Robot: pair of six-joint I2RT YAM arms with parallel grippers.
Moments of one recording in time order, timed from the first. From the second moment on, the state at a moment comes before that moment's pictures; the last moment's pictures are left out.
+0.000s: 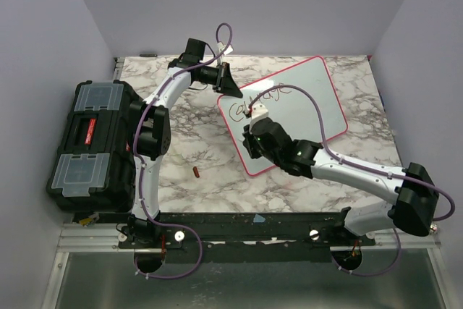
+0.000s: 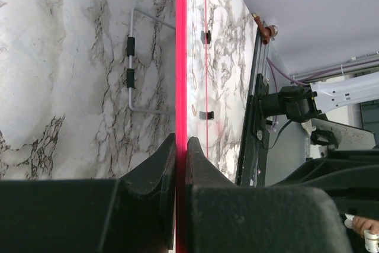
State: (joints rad) left arm -0.27 2.25 2.00 -0.60 1.21 -0.10; right arm 0.98 1.34 0.99 -0.22 0.35 0.29
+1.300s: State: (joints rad) left arm -0.27 2.23 1.98 -0.58 1.21 -0.11; right arm 1.01 1.45 0.97 -0.20 0.54 0.37
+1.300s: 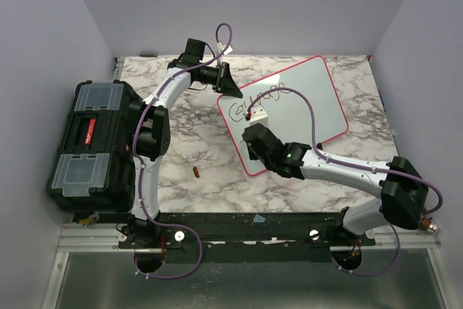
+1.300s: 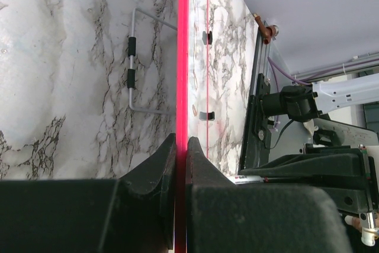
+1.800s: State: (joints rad) left arm -0.27 2.23 1.98 -0.58 1.21 -0.11; right arm 1.01 1.45 0.98 -0.23 0.60 0.37
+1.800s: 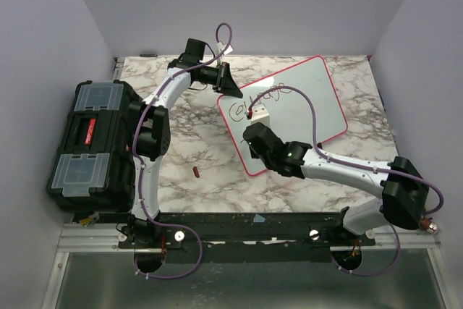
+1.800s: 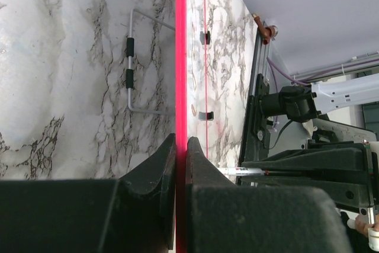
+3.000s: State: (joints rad) left arm -0.27 2.23 1.98 -0.57 1.21 -0.11; right arm 1.01 1.48 0.99 -0.17 0.55 0.42
